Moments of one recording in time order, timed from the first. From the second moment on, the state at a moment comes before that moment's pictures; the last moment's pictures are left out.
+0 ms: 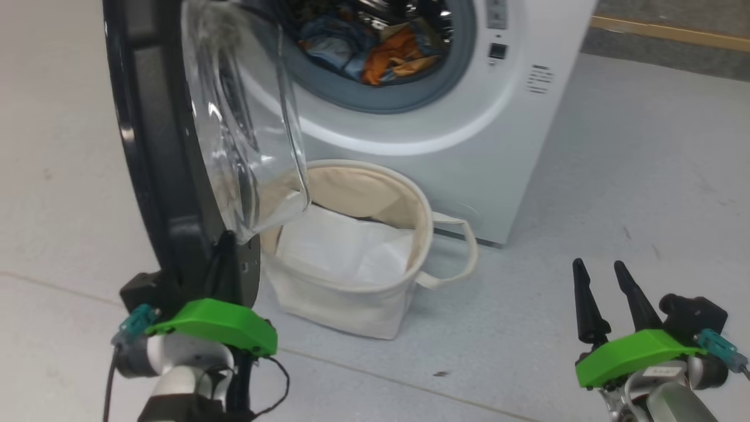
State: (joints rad) left arm -0.28 0.07 -0.21 0.18 -0.45 0.24 -0.02; right arm -0.16 -0.24 0.22 0.31 0.52 0.12 -0.25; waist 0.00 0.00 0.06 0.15
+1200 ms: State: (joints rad) left arm -0.64 0.17 0.02 0.70 -0.60 0.10 -0.23; right arm -0.26 -0.27 0.30 0.29 0.49 0.12 -0.25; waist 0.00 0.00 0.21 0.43
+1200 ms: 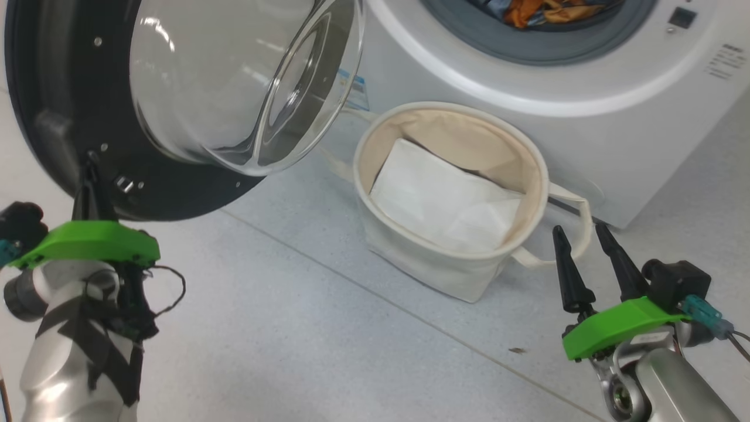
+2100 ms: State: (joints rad) left arm -0.43 0.16 0.01 0.62 -0.48 -0.06 -0.25; right arm -0.21 -0.22 0.31 0.31 0.49 0.12 -0.25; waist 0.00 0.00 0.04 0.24
